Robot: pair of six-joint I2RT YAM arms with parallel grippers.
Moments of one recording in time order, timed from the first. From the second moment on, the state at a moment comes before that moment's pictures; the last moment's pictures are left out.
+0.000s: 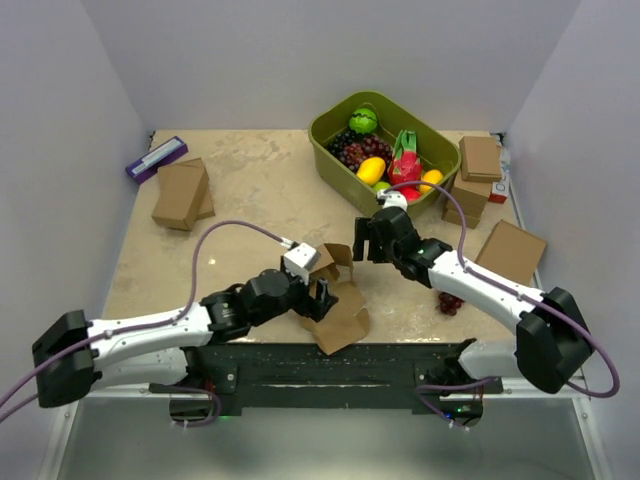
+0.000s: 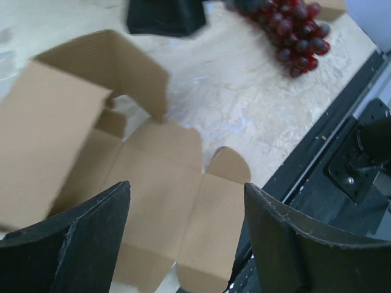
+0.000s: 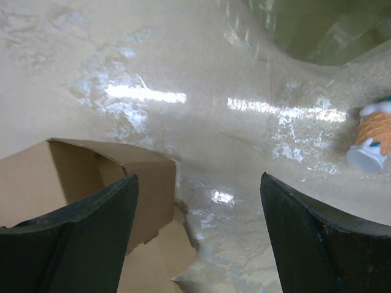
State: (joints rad) left arm -1.14 1.10 0.52 0.20 -0.20 -0.41; right arm 0.66 1.30 0.85 -0.28 0.27 0.52
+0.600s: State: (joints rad) left arm -0.79 0.70 0.48 -0.19 -0.21 -0.61; right arm 0.66 1.45 0.90 -0.23 0.33 0.50
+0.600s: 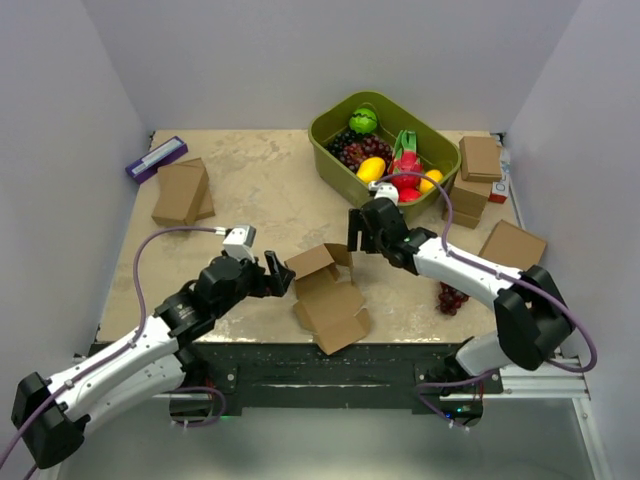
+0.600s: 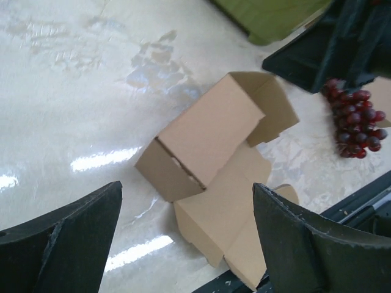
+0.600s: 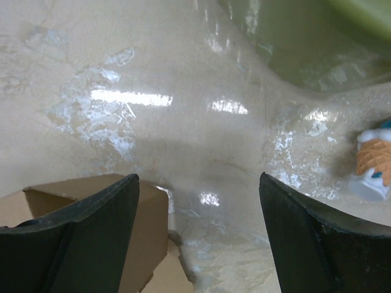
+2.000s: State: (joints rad) left arm -0.67 1.07 0.25 0.50 0.09 -0.77; right arm 0.69 1.32 0.61 -0.04 0.14 0.77
